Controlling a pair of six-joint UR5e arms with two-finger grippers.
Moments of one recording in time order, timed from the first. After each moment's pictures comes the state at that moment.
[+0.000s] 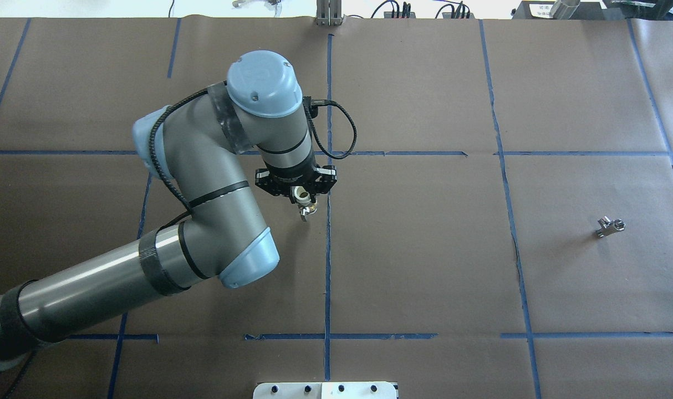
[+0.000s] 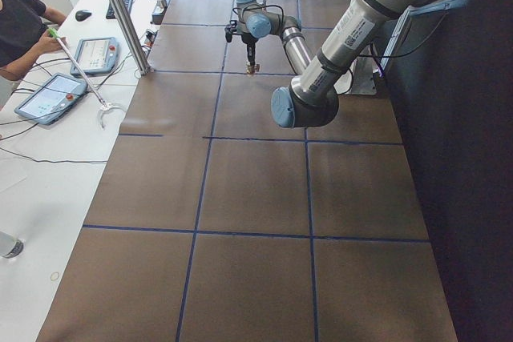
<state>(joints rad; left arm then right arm) -0.58 -2.44 -1.56 -1.47 -2.03 -1.19 1.51 -1.65 1.78 -1.68 2.43 -0.21</state>
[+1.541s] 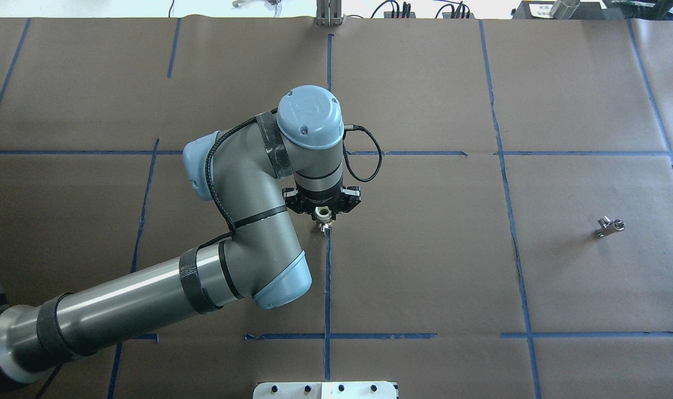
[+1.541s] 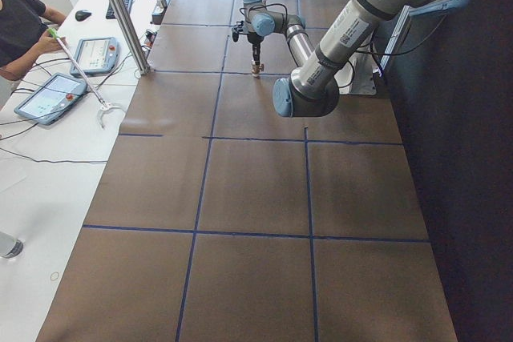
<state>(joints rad) -0.52 -2.48 -1.48 -1.50 -1.99 -1.21 1.50 -1.66 1.78 -1.66 2.42 -0.21</state>
